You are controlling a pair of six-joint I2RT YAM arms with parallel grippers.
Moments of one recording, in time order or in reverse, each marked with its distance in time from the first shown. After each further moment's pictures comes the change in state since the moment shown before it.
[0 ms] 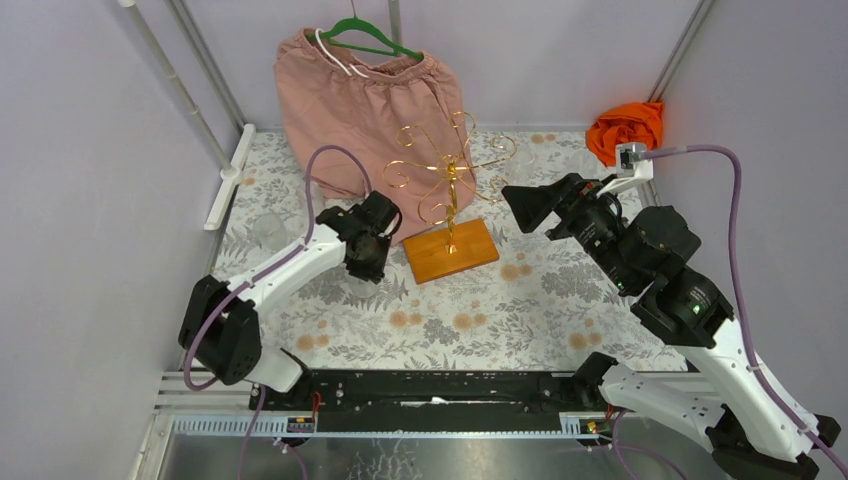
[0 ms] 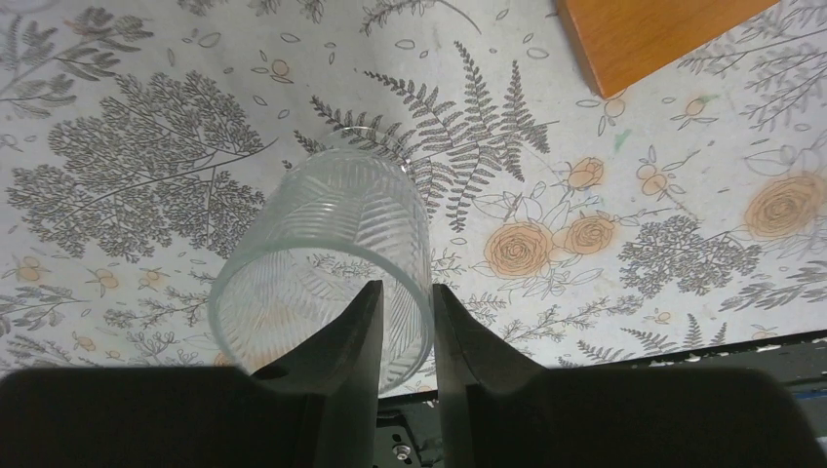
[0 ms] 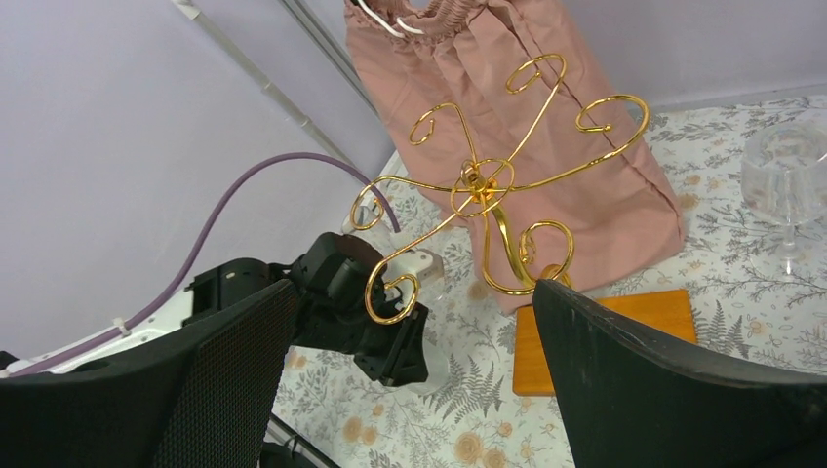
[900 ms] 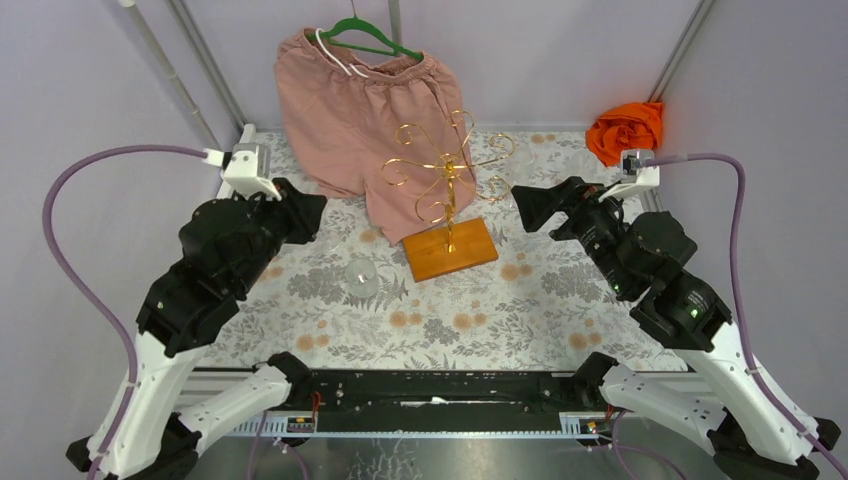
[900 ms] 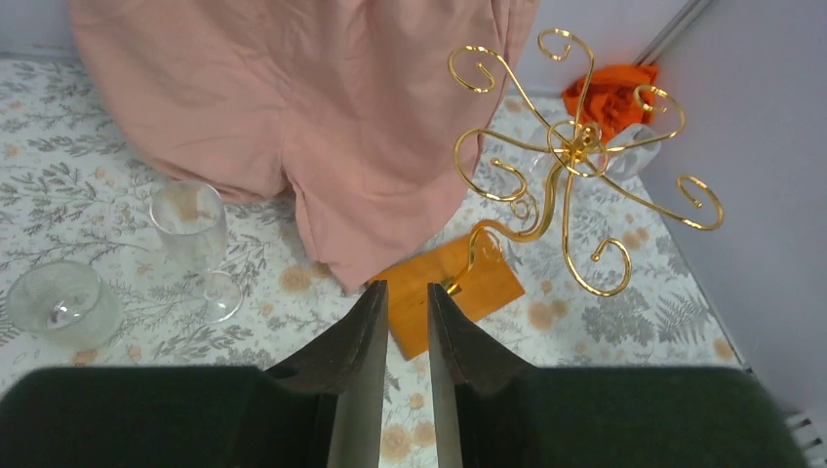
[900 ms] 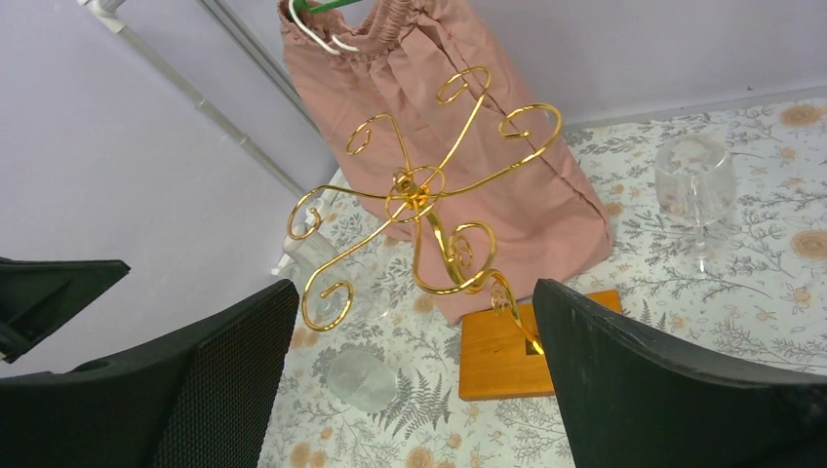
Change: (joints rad) left arm 0.000 -0.634 0.312 0.119 -0.196 -0.026; right arm 0.000 -0.021 -0.042 -0.001 0.105 -0.062
